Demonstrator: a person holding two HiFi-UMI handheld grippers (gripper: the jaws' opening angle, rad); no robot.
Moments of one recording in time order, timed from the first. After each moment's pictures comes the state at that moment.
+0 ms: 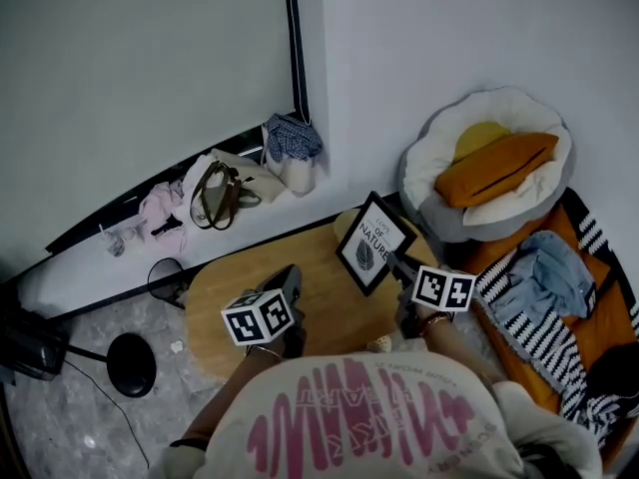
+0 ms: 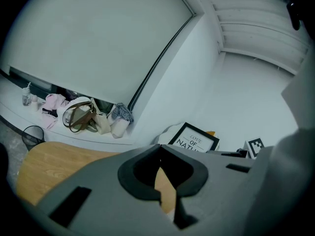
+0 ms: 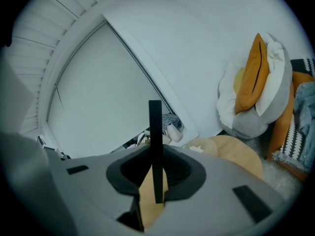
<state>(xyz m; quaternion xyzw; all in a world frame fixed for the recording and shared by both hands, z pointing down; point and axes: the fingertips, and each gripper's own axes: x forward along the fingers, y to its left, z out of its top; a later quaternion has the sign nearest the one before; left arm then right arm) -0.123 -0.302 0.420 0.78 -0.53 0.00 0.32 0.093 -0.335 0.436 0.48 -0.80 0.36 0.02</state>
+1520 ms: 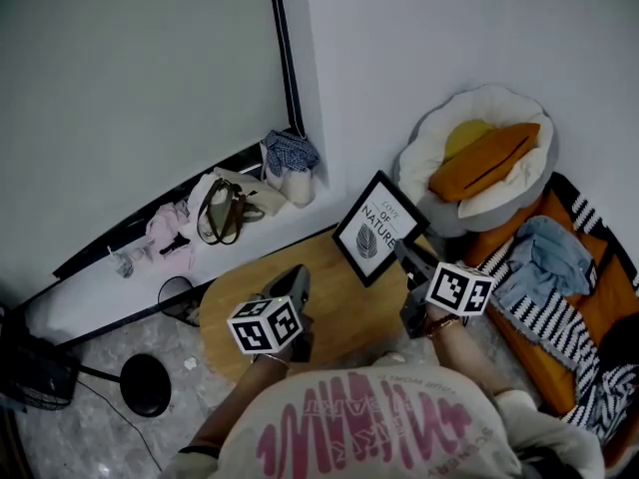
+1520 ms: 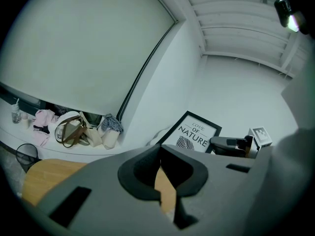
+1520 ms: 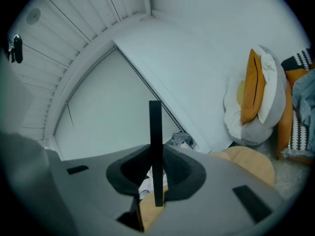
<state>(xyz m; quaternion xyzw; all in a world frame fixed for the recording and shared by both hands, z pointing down) -0.123 -0.260 0.362 0.83 -0.50 -0.01 0.25 0.079 -0.277 0.335 0.48 -0.81 0.31 -0.11</state>
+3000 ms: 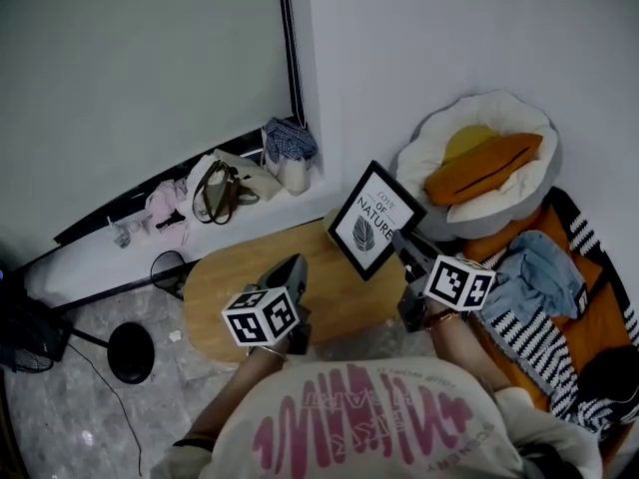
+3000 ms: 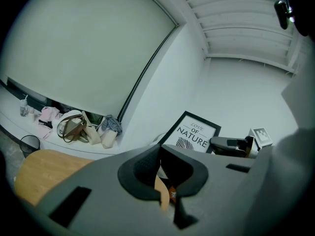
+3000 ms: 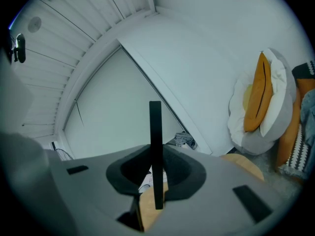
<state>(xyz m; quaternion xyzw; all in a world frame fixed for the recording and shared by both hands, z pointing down) -0.051 -0.243 0.340 0.81 -0.53 -0.03 0.26 0.143 -0.278 0.308 0.44 -0.84 0.30 -0.08</state>
